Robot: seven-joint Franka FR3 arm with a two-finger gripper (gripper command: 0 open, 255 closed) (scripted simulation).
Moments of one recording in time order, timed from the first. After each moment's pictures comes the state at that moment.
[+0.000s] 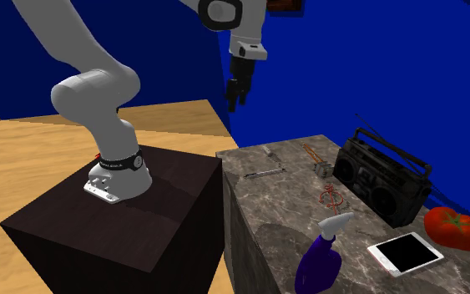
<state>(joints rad) 0.04 -0.43 0.47 -2.51 0.21 2.00 0.48</state>
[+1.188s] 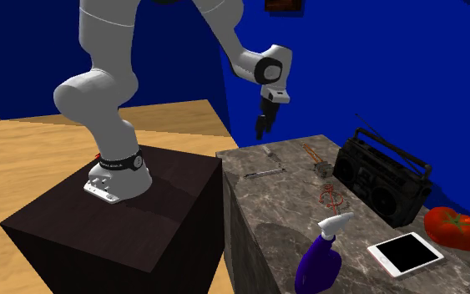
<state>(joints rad) 0.15 0.39 0.58 -2.14 -0.27 2.31 1.14</state>
